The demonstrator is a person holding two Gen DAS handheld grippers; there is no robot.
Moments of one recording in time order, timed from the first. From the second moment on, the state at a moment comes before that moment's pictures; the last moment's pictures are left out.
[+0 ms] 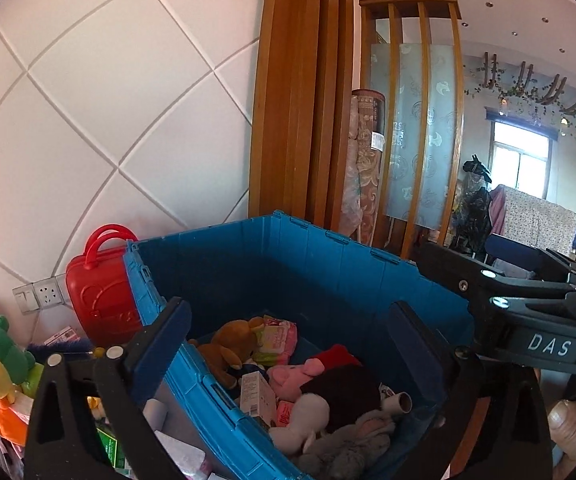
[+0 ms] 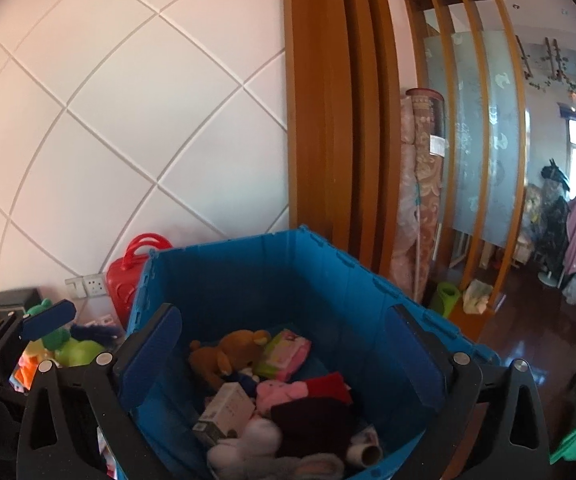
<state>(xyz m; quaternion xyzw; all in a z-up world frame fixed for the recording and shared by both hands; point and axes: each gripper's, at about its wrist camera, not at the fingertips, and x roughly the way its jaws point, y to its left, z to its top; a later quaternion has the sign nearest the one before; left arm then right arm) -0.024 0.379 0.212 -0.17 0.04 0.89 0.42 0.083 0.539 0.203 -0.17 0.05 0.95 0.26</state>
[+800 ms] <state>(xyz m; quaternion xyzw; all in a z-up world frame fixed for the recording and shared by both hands) -0.040 0.185 0.143 -0.17 0.03 0.95 0.27 0.084 0.382 0.156 -0.12 0.01 0.99 0.12</state>
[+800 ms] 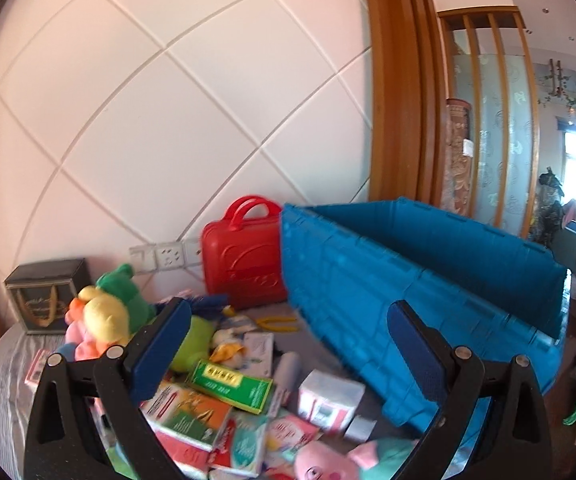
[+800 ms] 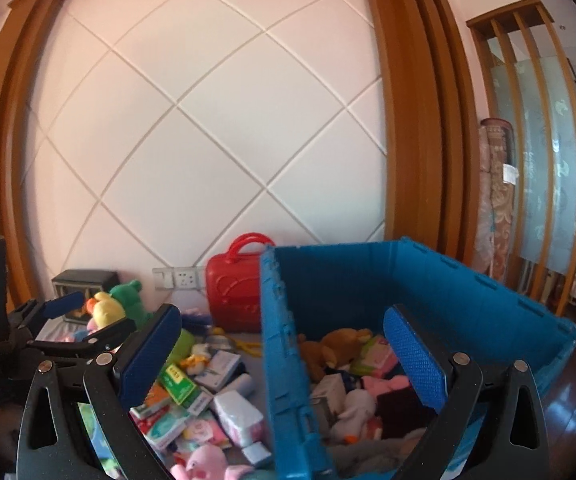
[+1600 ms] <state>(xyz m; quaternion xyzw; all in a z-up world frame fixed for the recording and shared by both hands) -0.060 0.059 0.047 -0.27 0.02 0.95 0.16 0.058 0.281 -0.025 -0.28 0.00 0.96 0.07</state>
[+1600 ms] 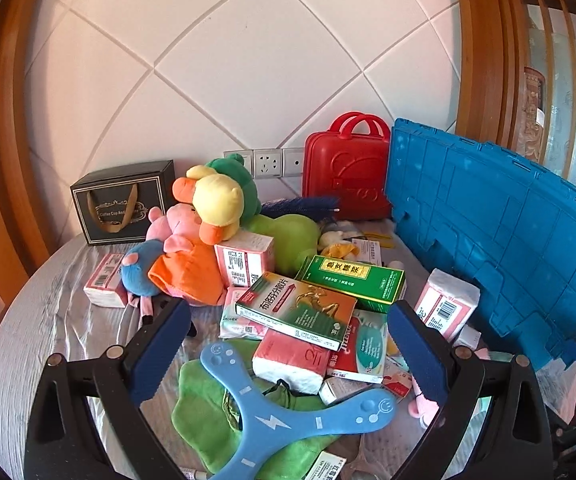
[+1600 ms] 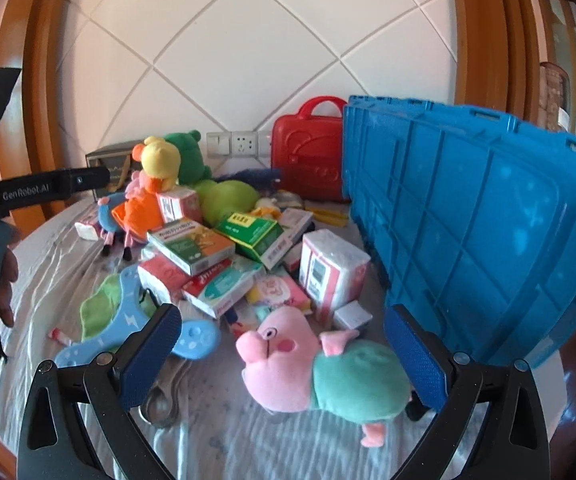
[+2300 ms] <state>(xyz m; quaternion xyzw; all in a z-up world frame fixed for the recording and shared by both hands) -0.029 0.041 -0.071 -0.34 0.04 0.92 0.17 -0.014 0.295 -0.135 -0.40 -0.08 0.91 0.08</state>
